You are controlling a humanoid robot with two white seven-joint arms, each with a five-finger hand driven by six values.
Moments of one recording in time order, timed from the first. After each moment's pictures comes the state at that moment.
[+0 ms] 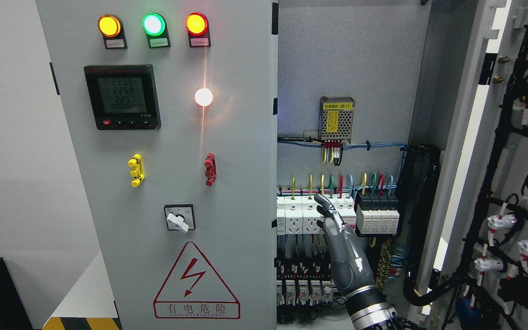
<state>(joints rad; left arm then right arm) 0.14 -0.08 0.00 -0.18 0.07 0.01 0.09 -0.45 0.00 0.26 -1.66 -0.10 0.06 -0.03</state>
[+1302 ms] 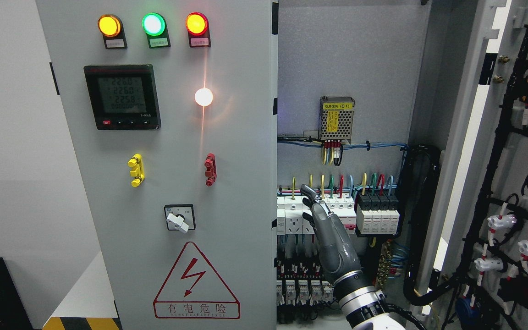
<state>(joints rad) 0.13 -0.08 0.00 -0.18 0.07 0.01 0.09 -0.52 0.00 0.31 -1.62 -0.18 0.08 -0.02</state>
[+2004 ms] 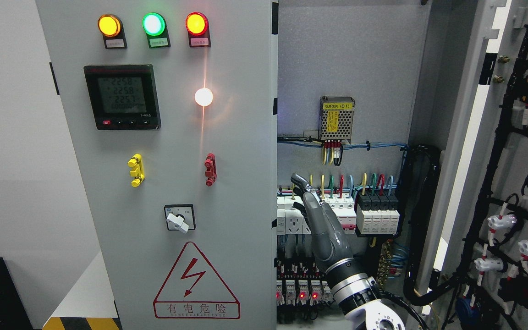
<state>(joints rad) 0.13 -0.08 0.00 -0.18 0.07 0.01 0.09 -0.59 0.00 0.33 -1.58 -0.23 0.08 -0.02</state>
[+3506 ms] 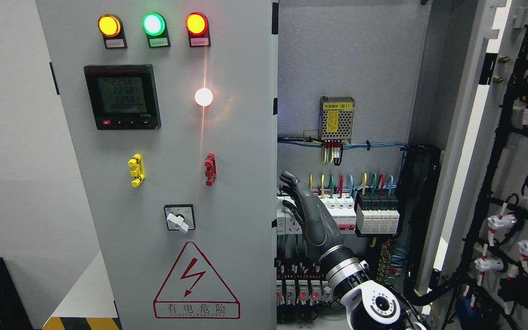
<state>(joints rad) 0.13 -0.08 0.00 -0.18 0.07 0.01 0.09 -0.67 0.00 0.31 -1.46 -0.34 0.12 0.06</state>
